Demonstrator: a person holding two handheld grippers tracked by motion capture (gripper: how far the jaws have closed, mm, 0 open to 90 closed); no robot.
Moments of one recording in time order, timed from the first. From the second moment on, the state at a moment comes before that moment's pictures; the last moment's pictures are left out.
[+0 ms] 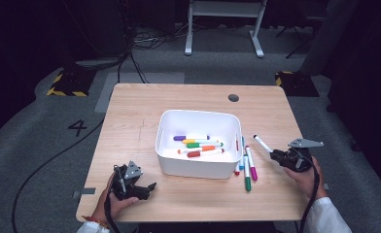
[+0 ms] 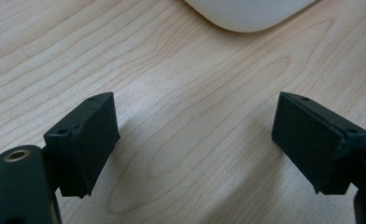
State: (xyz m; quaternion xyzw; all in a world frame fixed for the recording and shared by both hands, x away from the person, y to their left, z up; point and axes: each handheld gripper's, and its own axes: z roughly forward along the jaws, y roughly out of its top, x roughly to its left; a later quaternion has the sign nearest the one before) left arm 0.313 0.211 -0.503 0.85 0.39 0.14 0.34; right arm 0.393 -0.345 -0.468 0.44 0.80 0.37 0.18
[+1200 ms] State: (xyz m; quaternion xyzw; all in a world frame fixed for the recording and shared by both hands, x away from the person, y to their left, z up) left arm 0.313 0.210 -0.503 0.84 0.39 0.14 0.34; right arm 0.392 -0.265 -0.344 0.29 0.80 0.48 0.20
